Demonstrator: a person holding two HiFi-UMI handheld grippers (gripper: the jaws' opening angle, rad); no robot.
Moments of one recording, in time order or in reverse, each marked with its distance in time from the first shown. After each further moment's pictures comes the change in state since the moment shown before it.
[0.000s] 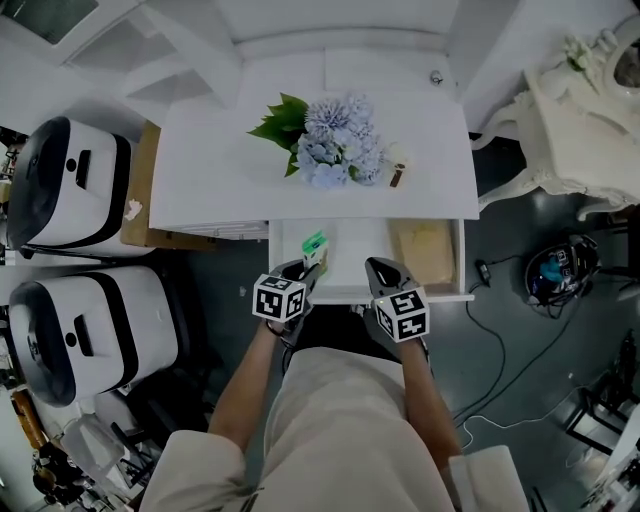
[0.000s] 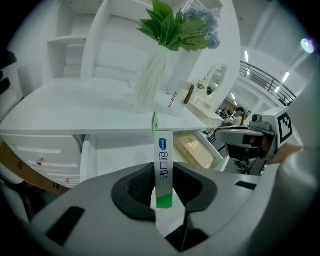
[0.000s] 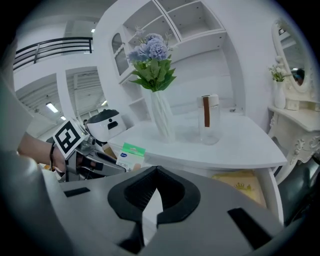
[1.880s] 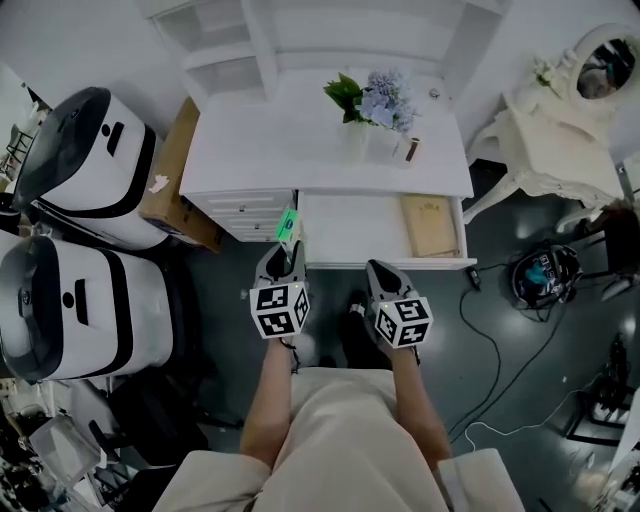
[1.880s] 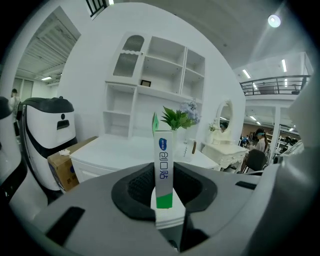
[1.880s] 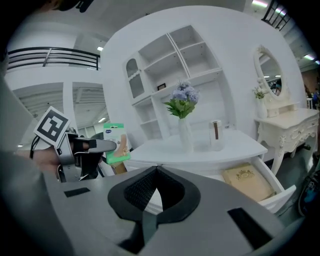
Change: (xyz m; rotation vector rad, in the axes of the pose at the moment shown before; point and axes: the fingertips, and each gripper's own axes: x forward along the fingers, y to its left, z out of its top) left arm -0.242 -0.013 -0.005 0.033 -0.577 0.342; right arm -0.094 0.170 -0.015 0.040 -0.255 -0.077
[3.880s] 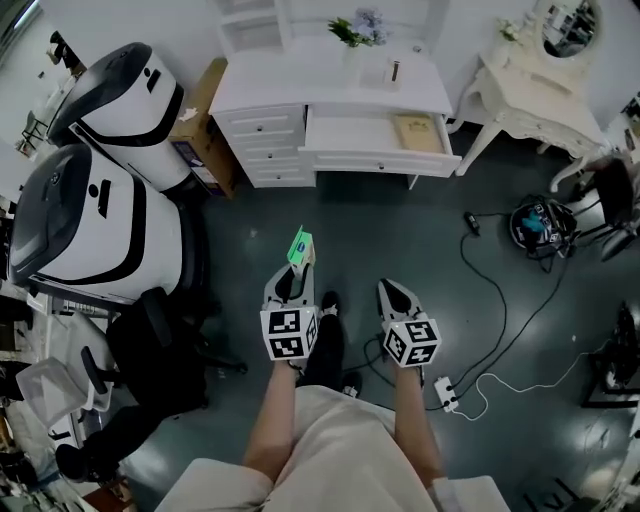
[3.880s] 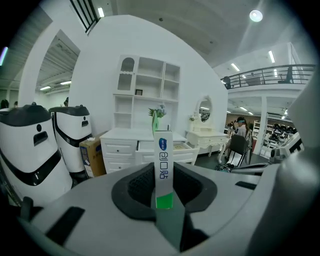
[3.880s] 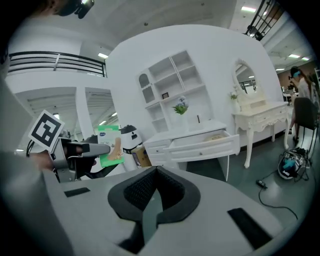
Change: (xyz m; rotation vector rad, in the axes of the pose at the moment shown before) left arm -0.394 -0.116 -0.180 0.095 0.026 -0.011; right arm -0.354 0.169 -0.208 0.060 -0.026 -0.043
